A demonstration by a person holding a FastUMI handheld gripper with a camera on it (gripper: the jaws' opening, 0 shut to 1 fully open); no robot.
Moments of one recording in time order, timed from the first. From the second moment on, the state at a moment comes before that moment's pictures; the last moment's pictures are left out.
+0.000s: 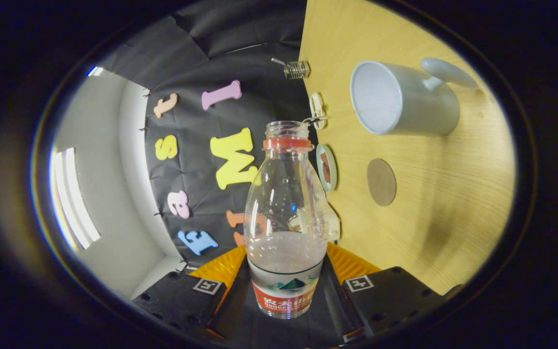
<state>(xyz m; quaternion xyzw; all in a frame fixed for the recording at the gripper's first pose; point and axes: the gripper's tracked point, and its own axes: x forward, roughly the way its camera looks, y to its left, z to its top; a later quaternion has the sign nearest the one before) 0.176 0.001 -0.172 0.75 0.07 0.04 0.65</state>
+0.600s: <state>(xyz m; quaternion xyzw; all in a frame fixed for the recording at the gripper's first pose) 0.178 0.009 -0.156 0.76 0.08 0.04 0.65</state>
